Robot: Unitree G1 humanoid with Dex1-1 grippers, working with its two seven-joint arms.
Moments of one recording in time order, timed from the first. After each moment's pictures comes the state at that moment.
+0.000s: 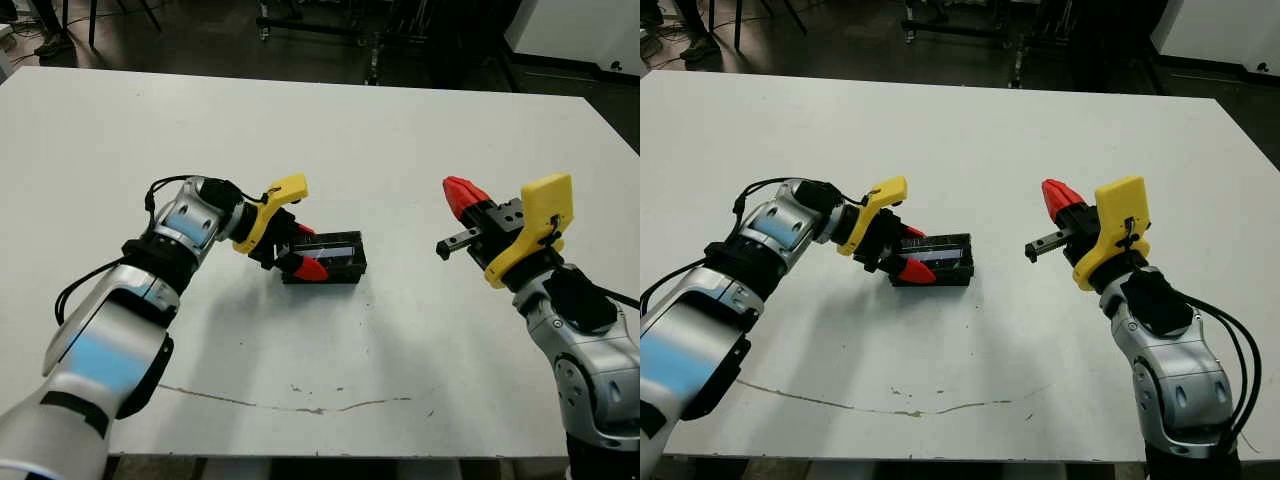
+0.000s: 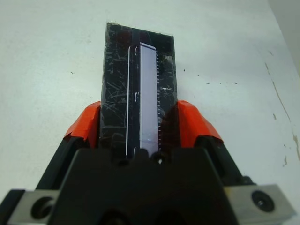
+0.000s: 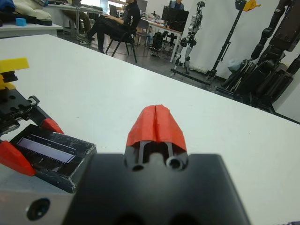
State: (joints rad) left arm -0.92 0.32 -0.40 0.87 -0.05 0.28 -1.33; right arm -0.17 -0.37 -0.05 -0.51 0.23 0.58 0.27
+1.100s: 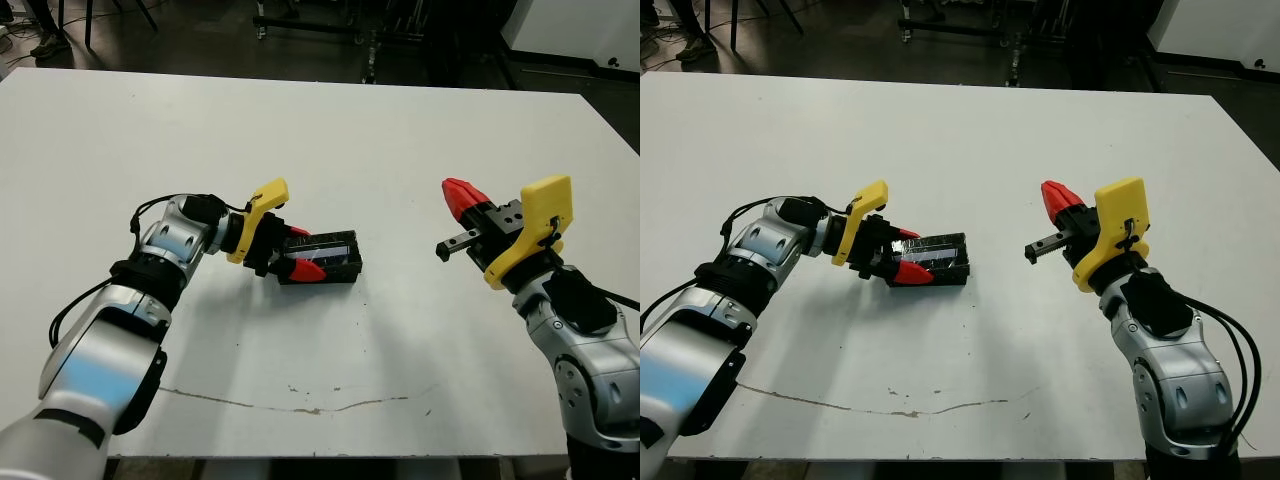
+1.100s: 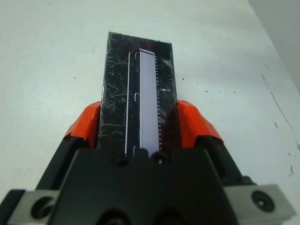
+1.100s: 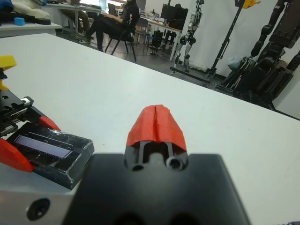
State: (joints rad) left arm -0.85 0.33 -0.31 0.91 -0.10 0.14 -1.34; right arm -0.17 -0.37 -0.04 -0.51 0.23 0.59 0.27
